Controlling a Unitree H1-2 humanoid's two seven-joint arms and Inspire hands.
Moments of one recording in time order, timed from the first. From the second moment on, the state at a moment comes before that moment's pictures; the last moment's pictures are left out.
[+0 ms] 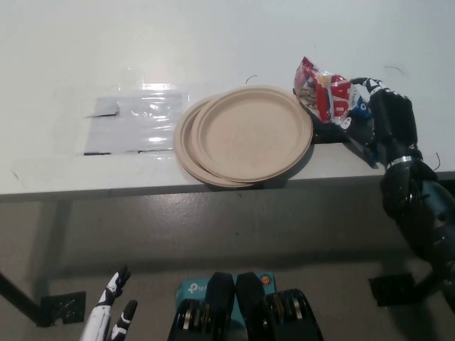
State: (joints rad) left_arm 0.15 0.15 -0.06 0.15 0.32 -0.36 0.09; right_arm -0.97 -0.22 0.33 1.37 -0.59 -0.38 -0.63
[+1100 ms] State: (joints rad) left_arm 0.15 0.16 -0.06 0.15 0.33 -0.37 0.09; right_arm -0.98 -0.22 0.57 1.27 -0.71 -0.41 -0.75
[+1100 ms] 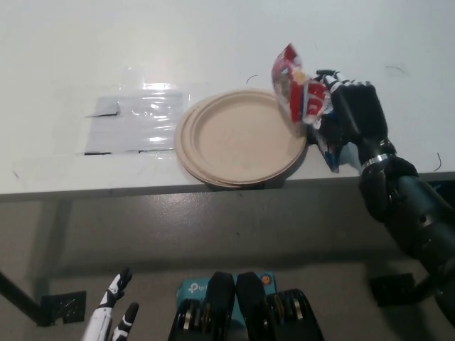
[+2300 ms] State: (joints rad) left_arm 0.15 0.17 -0.09 0.15 0.33 -0.37 0.09; right_arm -1.11 -0.36 0.85 1.14 -1.01 -0.32 -0.72
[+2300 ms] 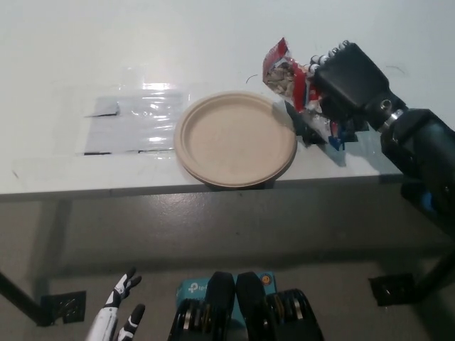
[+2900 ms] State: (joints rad) left_arm 0.14 0.18 -0.10 0.14 0.32 -0.37 0.09; right_arm -1.14 -0.30 1.00 1.21 -1.15 -0.26 -0.74
